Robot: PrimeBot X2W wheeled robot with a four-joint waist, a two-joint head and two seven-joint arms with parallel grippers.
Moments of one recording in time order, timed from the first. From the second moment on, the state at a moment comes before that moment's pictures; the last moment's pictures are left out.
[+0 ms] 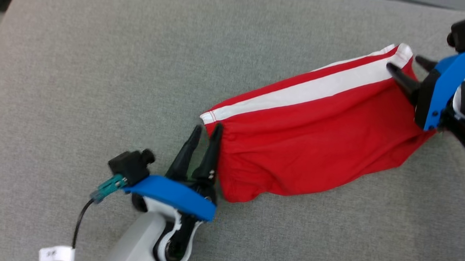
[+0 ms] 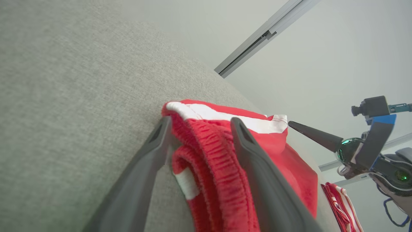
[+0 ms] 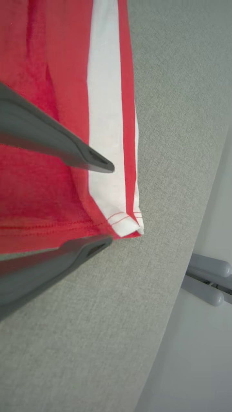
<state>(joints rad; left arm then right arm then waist) -0.40 0.06 -0.55 0.41 -1.01 -0.11 -0.26 -0.93 -0.52 0.50 0.63 0.66 0.13 0.42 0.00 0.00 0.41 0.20</state>
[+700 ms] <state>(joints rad) -0.31 0.09 -0.27 0.22 -0.32 -0.09 -0.26 -0.78 -0.46 0.33 0.75 0.62 0.13 0.12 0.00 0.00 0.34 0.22</state>
